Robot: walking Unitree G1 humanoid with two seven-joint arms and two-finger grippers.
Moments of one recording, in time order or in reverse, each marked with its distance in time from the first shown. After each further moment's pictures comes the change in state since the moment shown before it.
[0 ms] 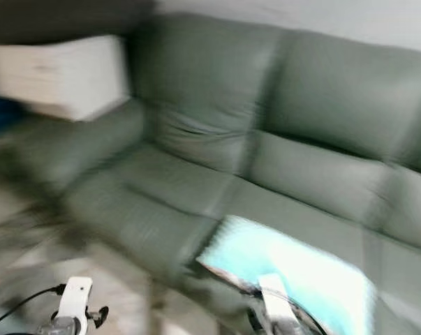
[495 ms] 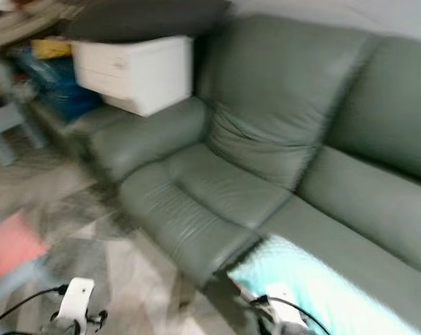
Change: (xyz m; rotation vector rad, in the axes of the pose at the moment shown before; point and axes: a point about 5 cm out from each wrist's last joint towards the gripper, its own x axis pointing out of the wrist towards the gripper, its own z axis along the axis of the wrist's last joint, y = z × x) left arm 0.000 0.001 -0.003 0.058 0.029 0.003; right arm -0.002 -0.006 -0.009 -0.036 0.024 -0.016
